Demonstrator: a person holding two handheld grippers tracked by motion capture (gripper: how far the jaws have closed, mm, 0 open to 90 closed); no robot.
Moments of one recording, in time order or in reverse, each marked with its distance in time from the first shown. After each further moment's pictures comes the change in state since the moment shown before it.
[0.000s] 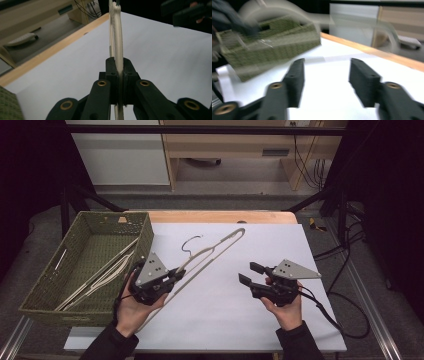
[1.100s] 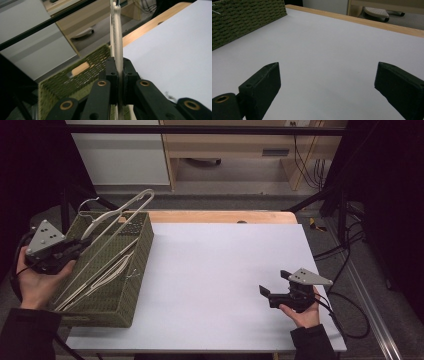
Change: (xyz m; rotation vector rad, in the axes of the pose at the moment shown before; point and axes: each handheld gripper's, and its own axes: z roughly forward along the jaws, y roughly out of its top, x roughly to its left) left arm 0.159 -0.056 -0.109 0.043 0.343 -0.012; right arm -0.044 -0.050 -0.019 0.140 -0.175 0.050
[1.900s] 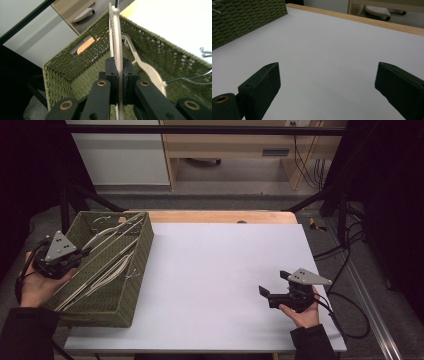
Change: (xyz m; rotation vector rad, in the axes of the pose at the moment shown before) left arm 0.008 -0.040 0.034 0.157 0.007 0.161; right arm 0.000 0.000 0.001 0.007 0.011 0.002
